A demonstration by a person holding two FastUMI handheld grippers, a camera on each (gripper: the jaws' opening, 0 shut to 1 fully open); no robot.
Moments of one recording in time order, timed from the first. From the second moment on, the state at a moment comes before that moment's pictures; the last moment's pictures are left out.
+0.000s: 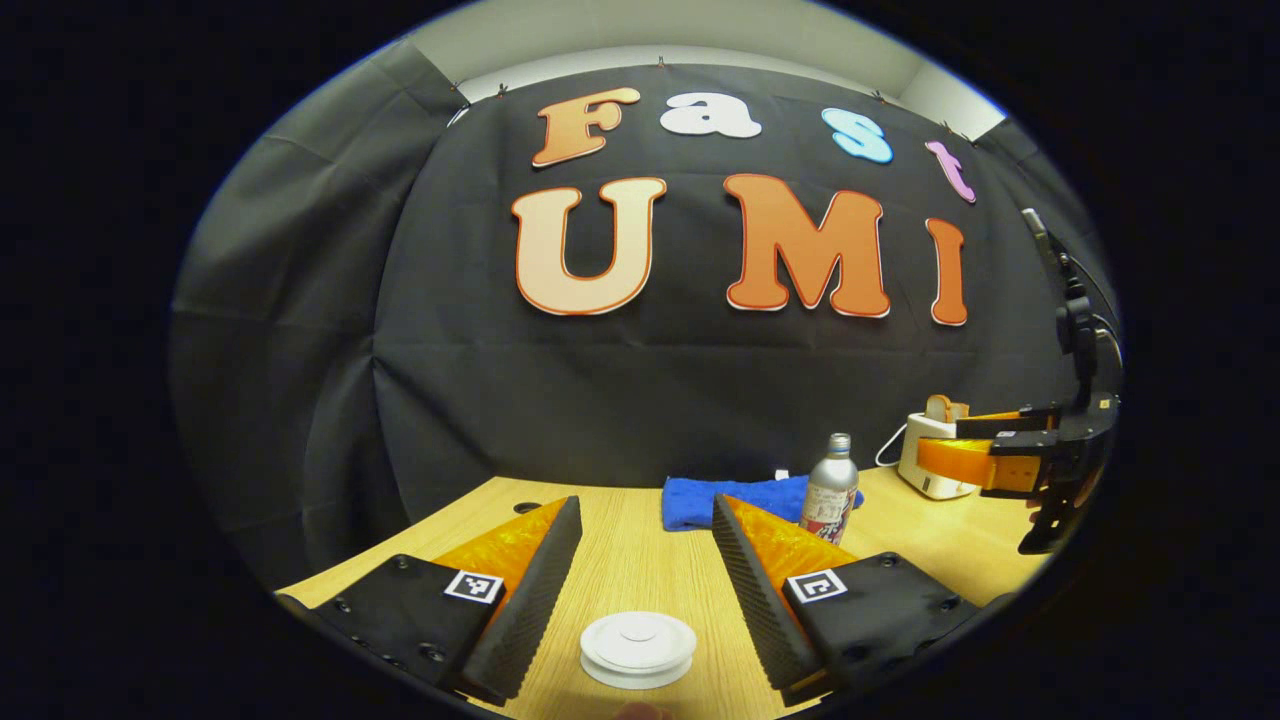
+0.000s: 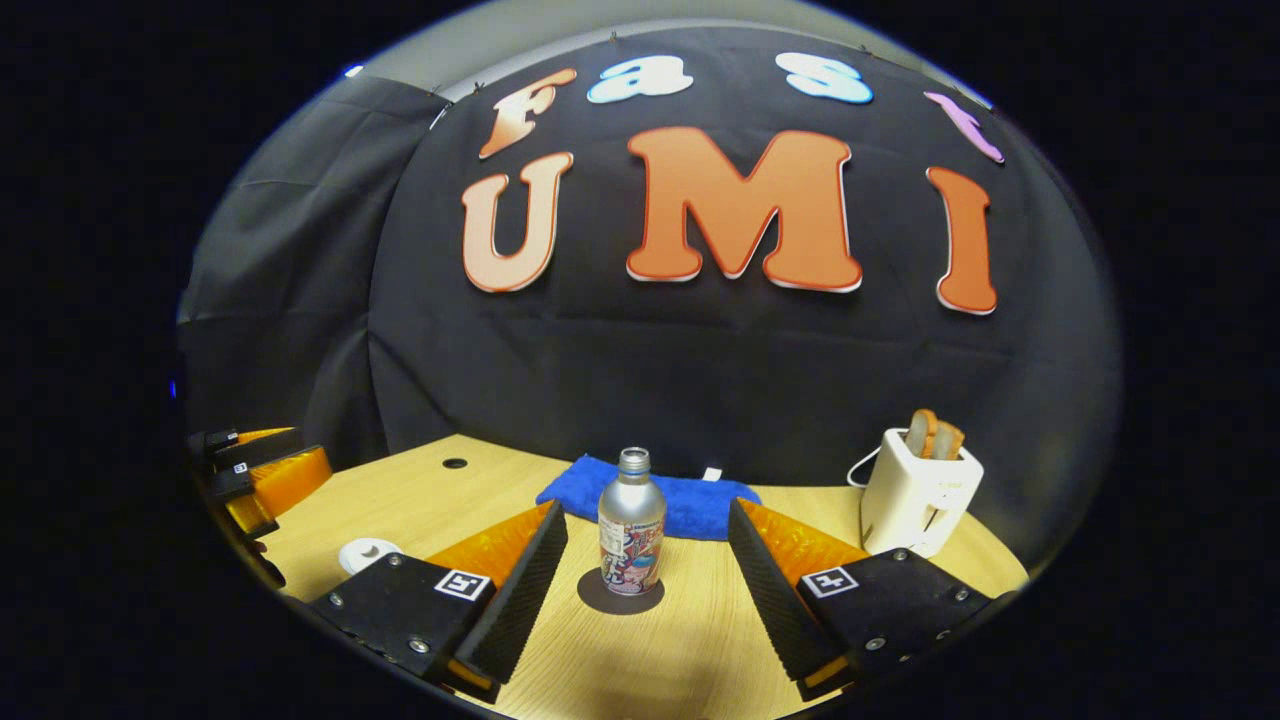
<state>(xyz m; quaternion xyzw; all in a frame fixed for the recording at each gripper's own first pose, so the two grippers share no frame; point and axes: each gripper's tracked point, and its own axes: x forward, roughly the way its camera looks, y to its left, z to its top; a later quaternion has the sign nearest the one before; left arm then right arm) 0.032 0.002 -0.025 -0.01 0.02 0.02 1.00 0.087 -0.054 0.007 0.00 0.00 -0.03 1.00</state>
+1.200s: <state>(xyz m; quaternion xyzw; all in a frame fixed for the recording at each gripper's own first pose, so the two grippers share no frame) 0.010 -0.014 0.004 0.00 -0.02 0.02 1.00 0.006 -0.090 0.026 0.00 -0.06 -0.08 0.99</state>
